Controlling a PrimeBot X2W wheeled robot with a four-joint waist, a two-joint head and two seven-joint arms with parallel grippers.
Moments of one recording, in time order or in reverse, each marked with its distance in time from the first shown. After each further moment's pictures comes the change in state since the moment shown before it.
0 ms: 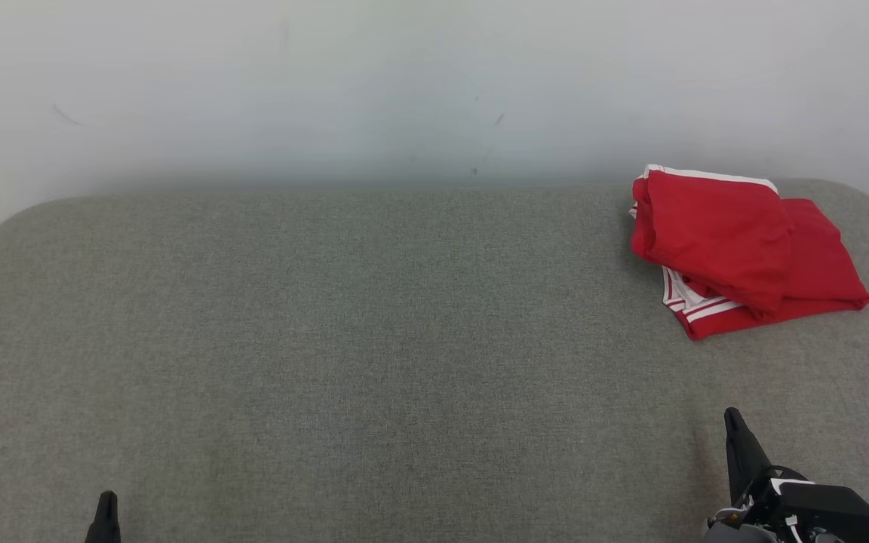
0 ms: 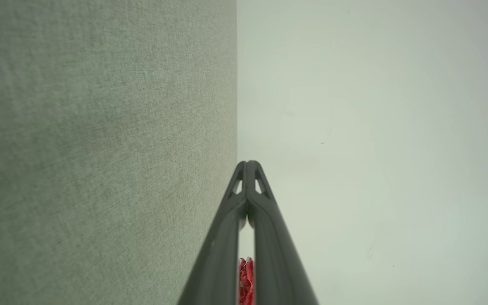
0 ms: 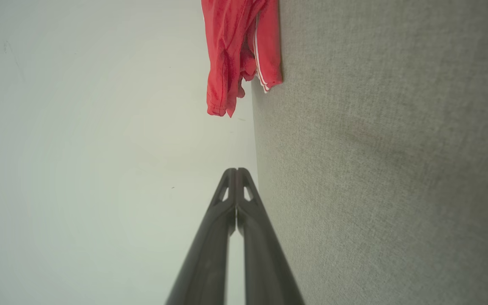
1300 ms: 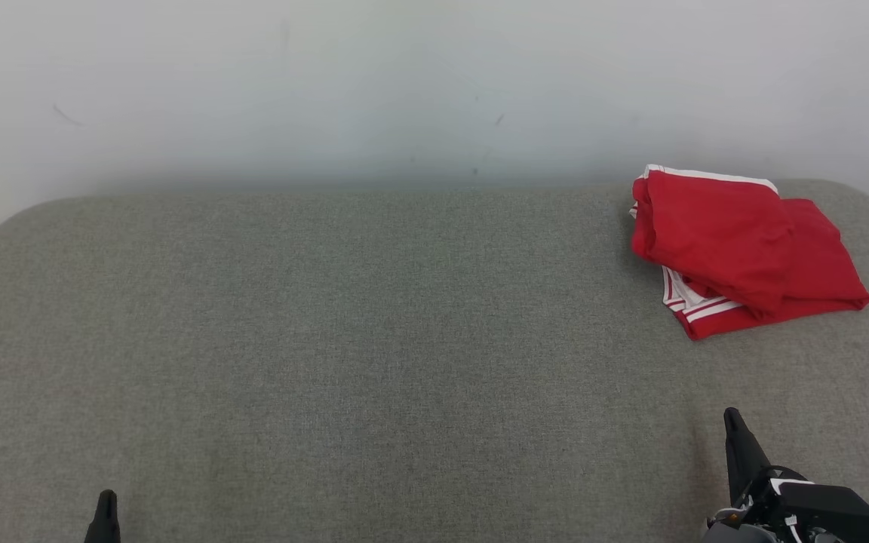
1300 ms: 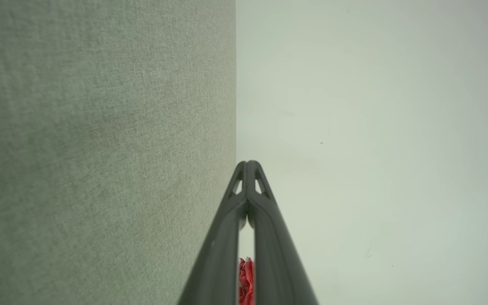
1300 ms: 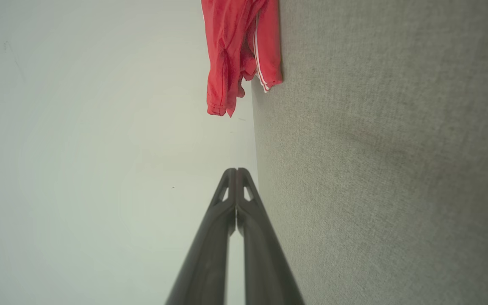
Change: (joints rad) left arm -0.003 -0.001 0.003 0.000 0.000 0.000 0.003; right arm 0.000 0.001 0.001 0.000 0.000 0.000 0.000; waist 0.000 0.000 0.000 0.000
